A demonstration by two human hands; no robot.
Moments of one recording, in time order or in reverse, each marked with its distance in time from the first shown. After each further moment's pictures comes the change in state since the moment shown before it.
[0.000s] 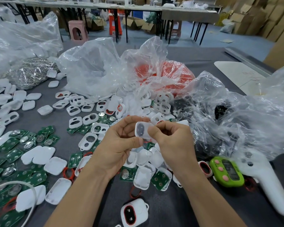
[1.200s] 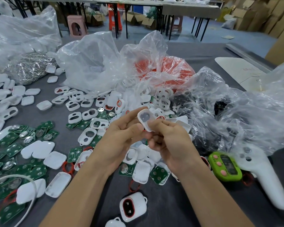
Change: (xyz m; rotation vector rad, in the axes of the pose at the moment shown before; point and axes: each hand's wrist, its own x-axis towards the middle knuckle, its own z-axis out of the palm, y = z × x) left_hand -0.005 0.005 0.010 0.071 0.074 -0.099; right_hand 0.002 -0.006 -0.001 0.579 -0.282 0.396
